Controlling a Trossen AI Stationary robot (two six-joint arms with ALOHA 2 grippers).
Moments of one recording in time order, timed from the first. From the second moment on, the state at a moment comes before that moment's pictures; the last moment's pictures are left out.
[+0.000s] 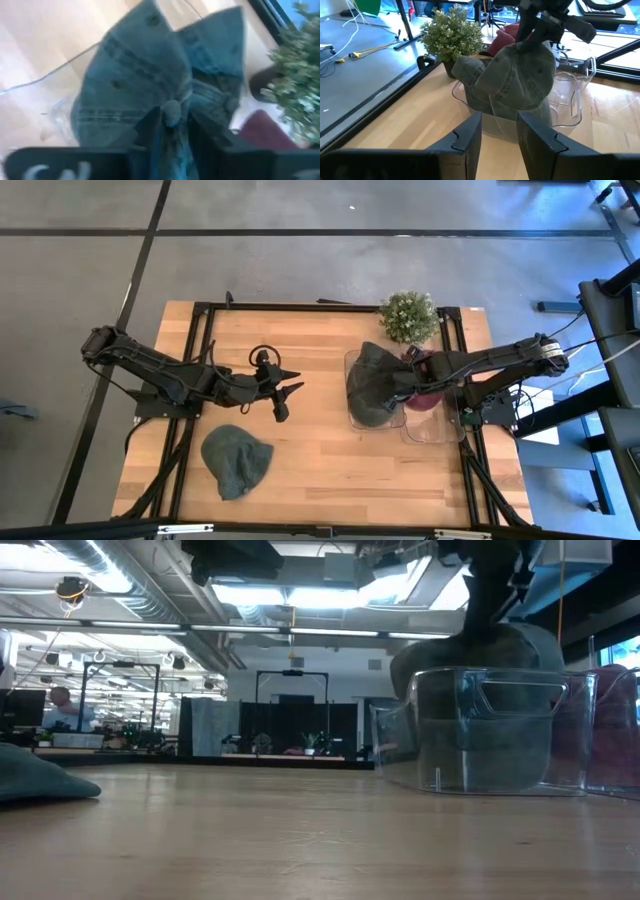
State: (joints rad) left arm -0.27 1.20 0.84 -0.03 -0.66 -0.27; right arm 0.18 1.37 1.20 -1.11 0.48 0.68
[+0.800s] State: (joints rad) left arm -0.40 1.21 0.84 -0.85 -0.16 -1.01; right arm 0.11 1.37 1.43 -0.93 0.64 0.38
